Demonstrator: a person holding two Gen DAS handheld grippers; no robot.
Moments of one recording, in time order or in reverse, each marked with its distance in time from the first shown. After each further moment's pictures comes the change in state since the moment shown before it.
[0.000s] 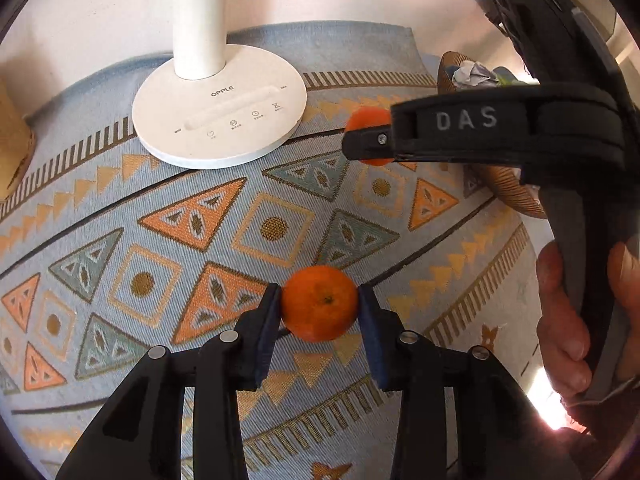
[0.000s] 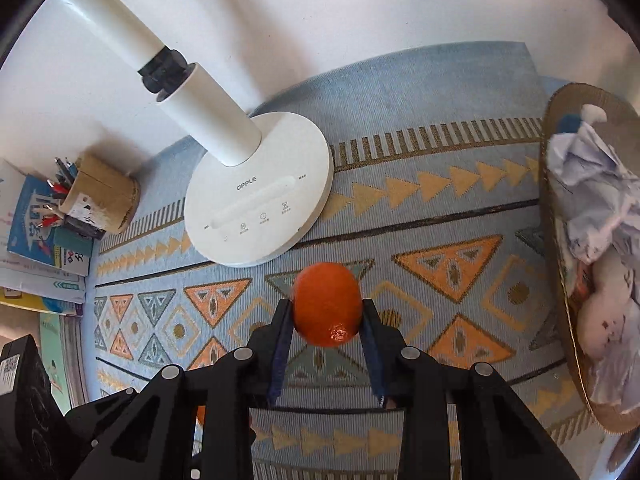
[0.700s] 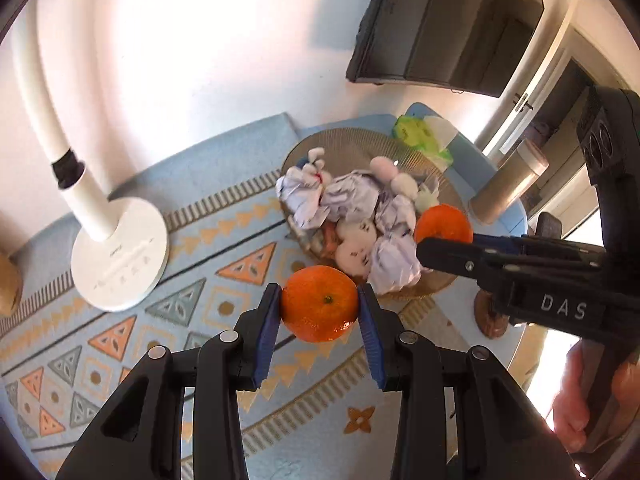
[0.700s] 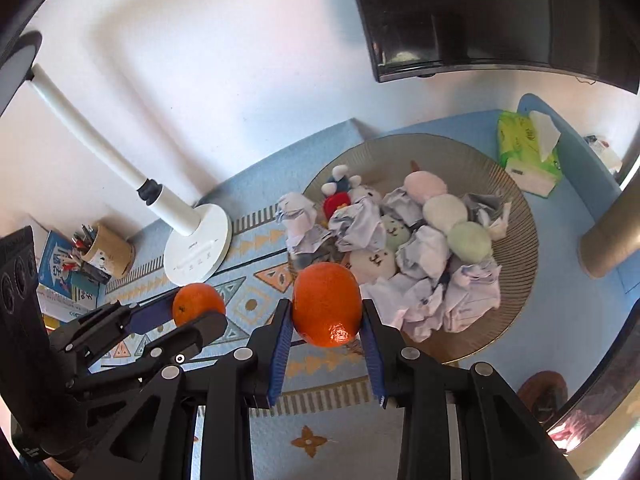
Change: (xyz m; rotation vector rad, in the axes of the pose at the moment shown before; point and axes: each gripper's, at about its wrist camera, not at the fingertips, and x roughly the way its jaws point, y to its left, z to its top) left arm -0.045 -0.169 0.062 0.197 -0.205 -0.026; right arm -0.175 -0.118 -0.045 0.101 -0.227 -0.092
